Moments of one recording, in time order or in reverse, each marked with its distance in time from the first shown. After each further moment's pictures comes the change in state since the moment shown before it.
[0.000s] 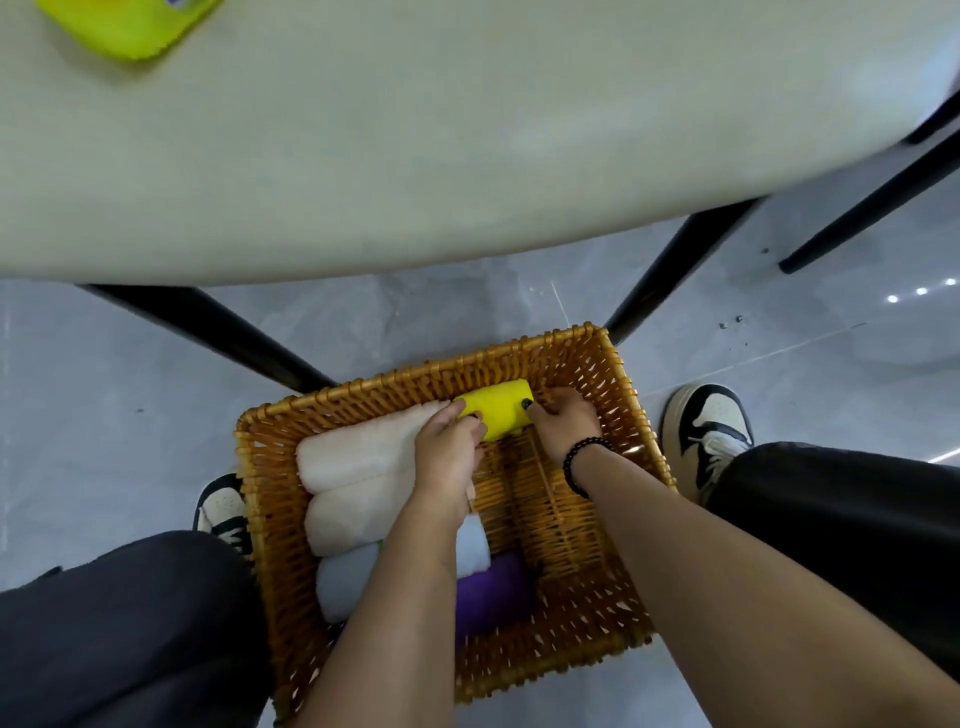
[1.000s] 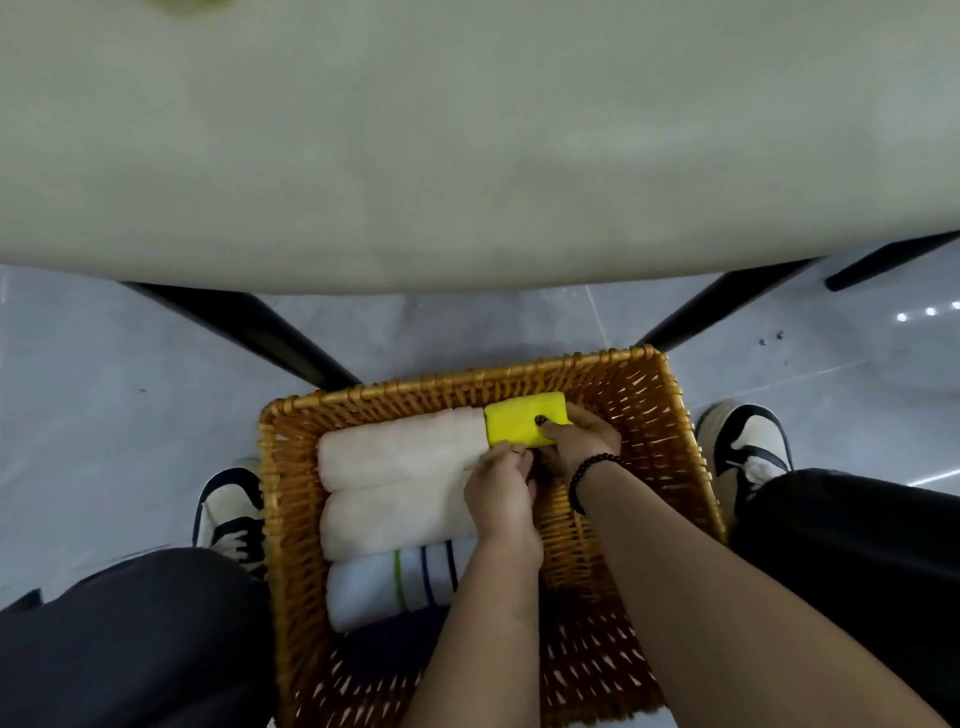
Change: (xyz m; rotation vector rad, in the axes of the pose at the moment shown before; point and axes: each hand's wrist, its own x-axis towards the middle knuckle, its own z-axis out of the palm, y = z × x) left_hand -0.008 -0.028 0.020 -0.427 0.114 -0.227; right_hand 0.013 -0.001 0.037 0.641 0.082 0.334
